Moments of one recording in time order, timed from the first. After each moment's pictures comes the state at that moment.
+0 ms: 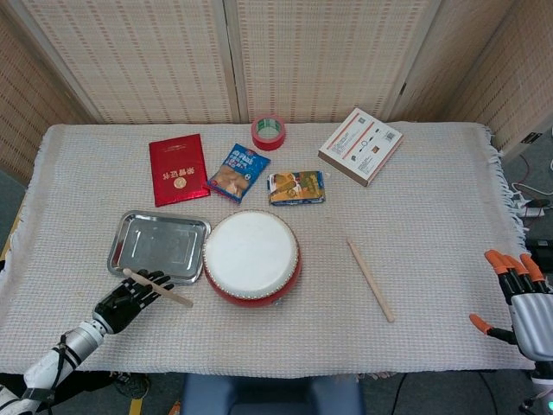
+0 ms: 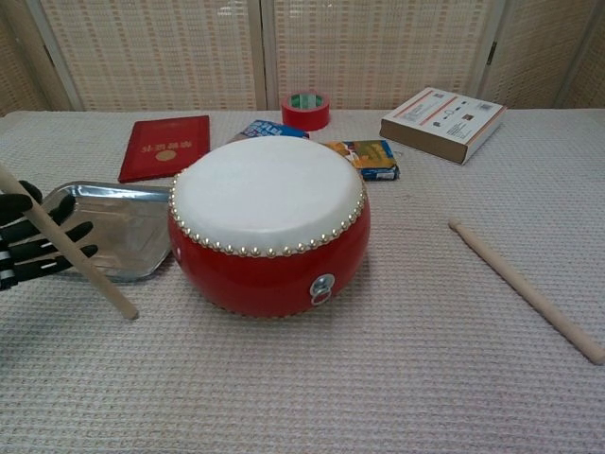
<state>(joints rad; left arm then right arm) -0.49 -1.20 0.05 -1.48 1.66 0.91 -2.39 0.01 -1.08 0.02 -1.58 -1.60 1.58 0.11</state>
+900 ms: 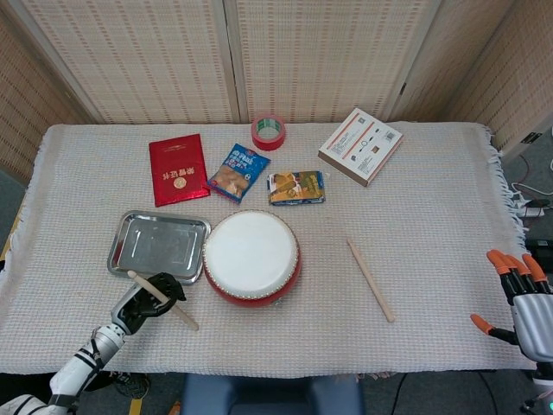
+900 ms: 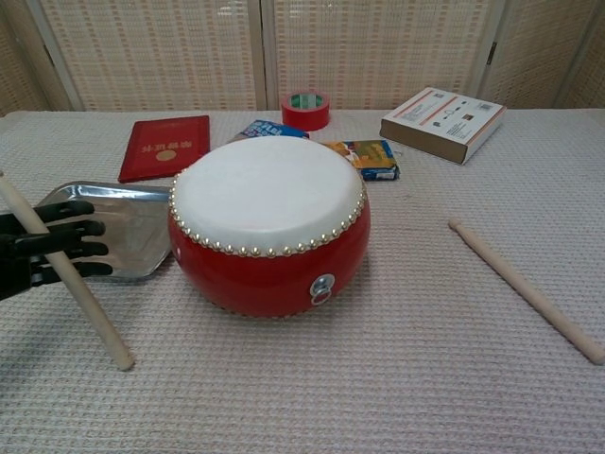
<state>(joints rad) -0.47 -1.31 0.04 -1.58 1.51 1.00 -1.60 0.01 -1.08 0.02 -1.57 -1.61 1.59 0.11</state>
